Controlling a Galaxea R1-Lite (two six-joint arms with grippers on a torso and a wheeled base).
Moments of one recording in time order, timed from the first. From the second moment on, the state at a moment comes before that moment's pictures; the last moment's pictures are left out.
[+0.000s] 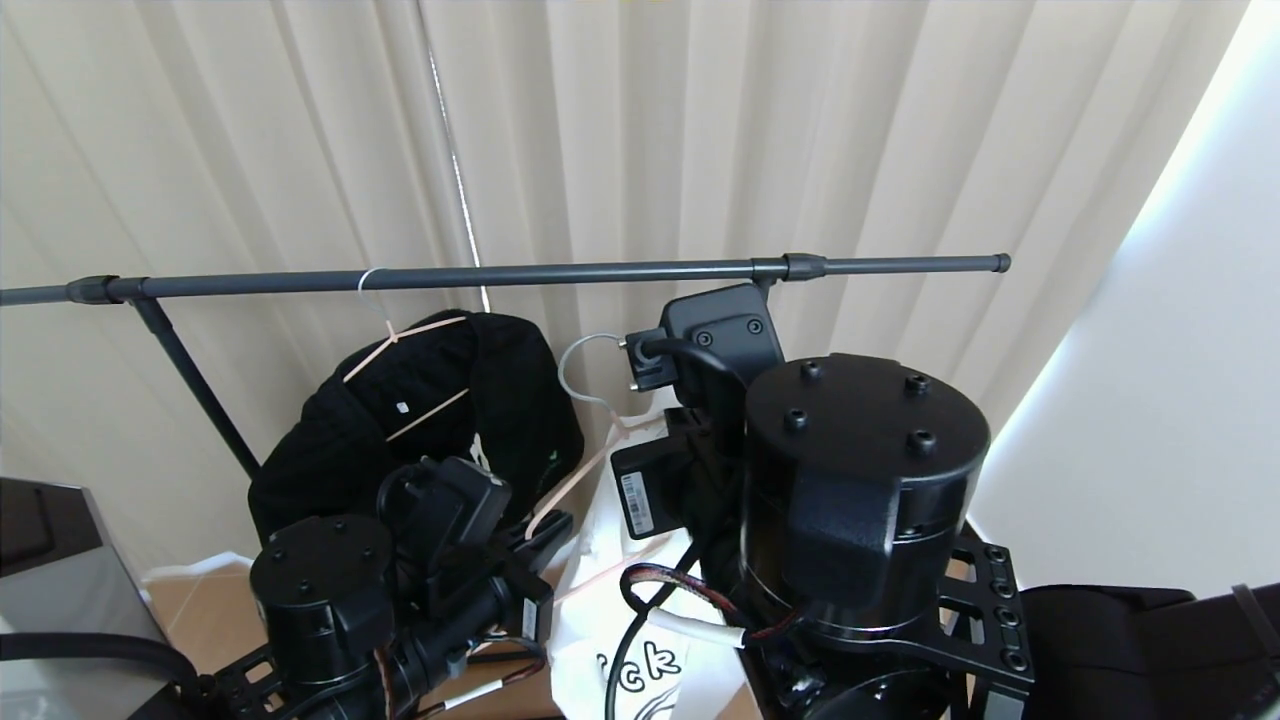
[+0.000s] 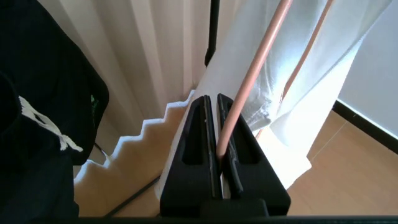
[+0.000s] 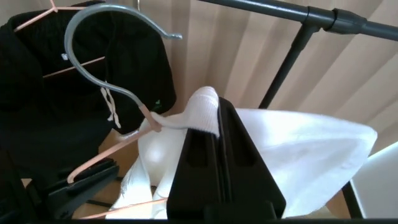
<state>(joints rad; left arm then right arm) -0.64 1.93 -0.25 -1.51 0.07 0.06 1.11 1.87 -1.04 -0.73 -0.91 -0.02</state>
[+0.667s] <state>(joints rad) -0.64 1.93 -0.23 -1.57 0.07 0.06 1.08 1.87 -1.04 -0.77 -0.91 -0.02</state>
